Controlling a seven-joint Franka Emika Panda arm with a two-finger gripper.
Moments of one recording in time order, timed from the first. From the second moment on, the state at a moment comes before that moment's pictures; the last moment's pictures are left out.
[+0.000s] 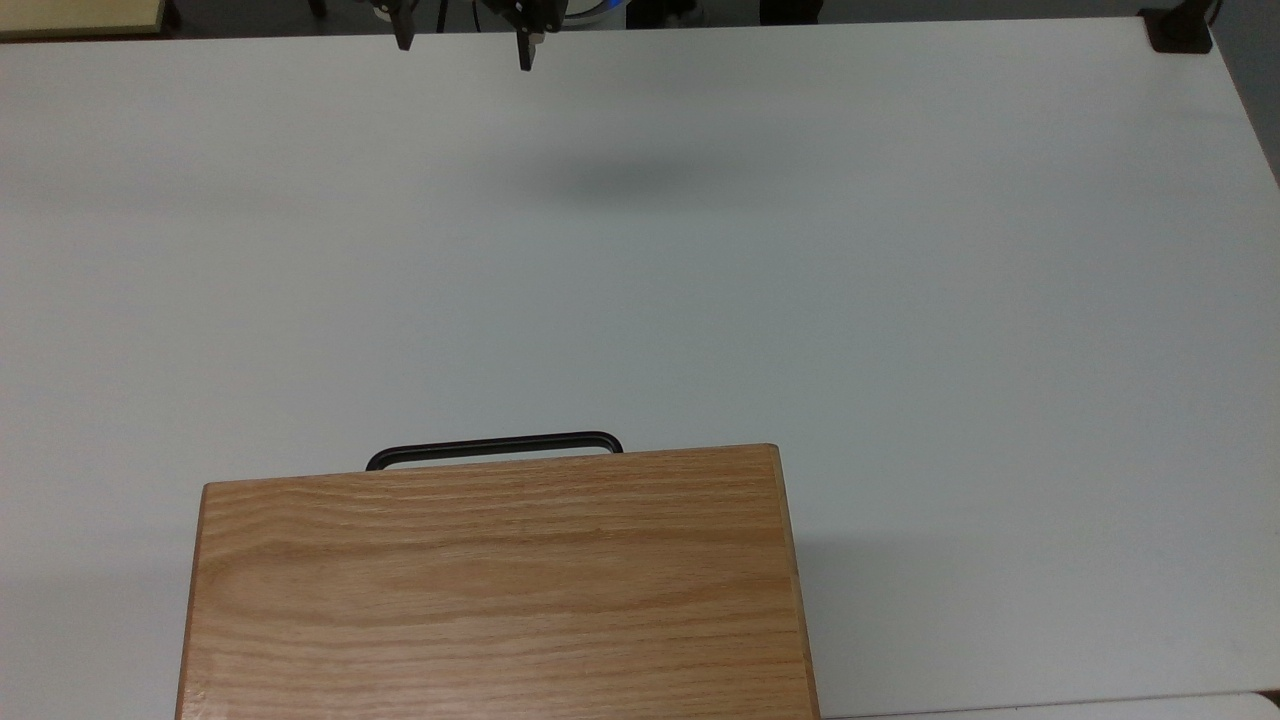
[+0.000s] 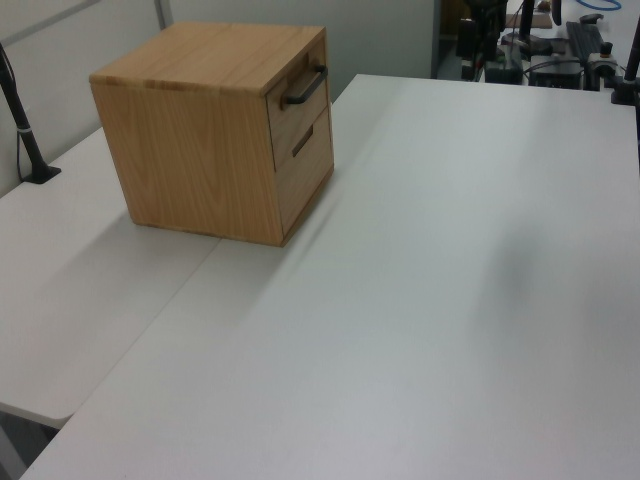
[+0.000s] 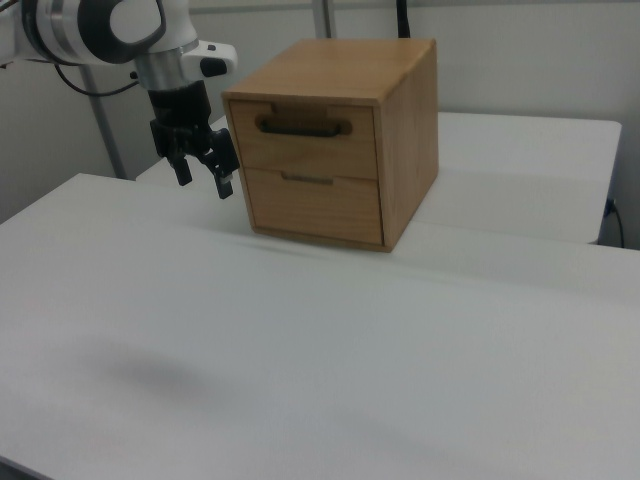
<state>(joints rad) 0.01 0.01 -0.03 -1.61 -0.03 1.63 0.14</state>
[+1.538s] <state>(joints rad) 0.02 0.09 -0.03 -1.61 0.10 1.86 0.60</state>
